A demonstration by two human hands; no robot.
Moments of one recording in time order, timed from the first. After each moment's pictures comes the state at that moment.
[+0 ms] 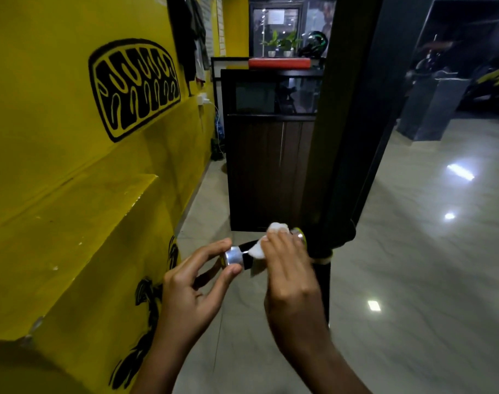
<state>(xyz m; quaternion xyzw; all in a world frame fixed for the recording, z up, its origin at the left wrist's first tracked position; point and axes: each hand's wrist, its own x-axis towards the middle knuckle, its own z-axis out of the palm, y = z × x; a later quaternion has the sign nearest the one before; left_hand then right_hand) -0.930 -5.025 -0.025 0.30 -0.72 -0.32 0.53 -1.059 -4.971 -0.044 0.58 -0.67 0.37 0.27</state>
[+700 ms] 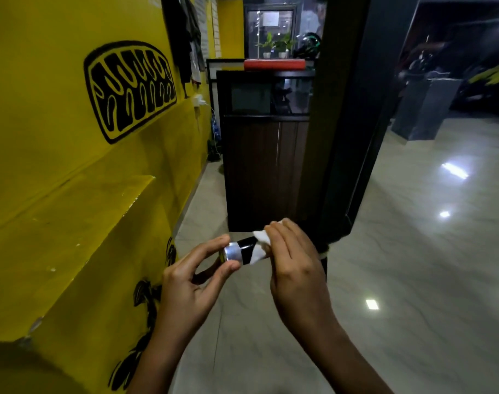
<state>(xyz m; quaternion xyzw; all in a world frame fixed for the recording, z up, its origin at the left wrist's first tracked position) -0.930 -5.026 -0.026 0.29 -0.72 -0.35 0.52 -1.075 -4.977 -0.036 0.59 -0.67 0.36 0.28</state>
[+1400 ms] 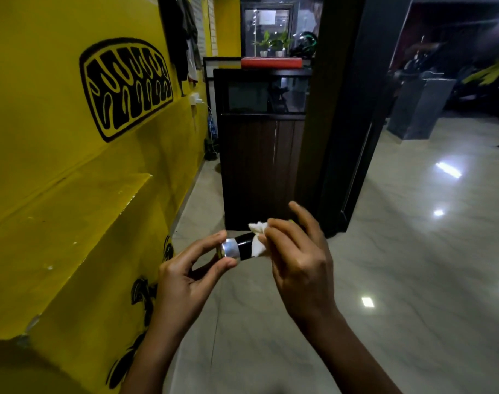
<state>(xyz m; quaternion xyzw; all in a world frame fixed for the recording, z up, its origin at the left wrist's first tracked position) -0.925 -5.027 -0.027 0.30 -0.71 -0.37 0.52 -1.079 -4.969 -0.019 0.59 -0.61 0.45 0.27</state>
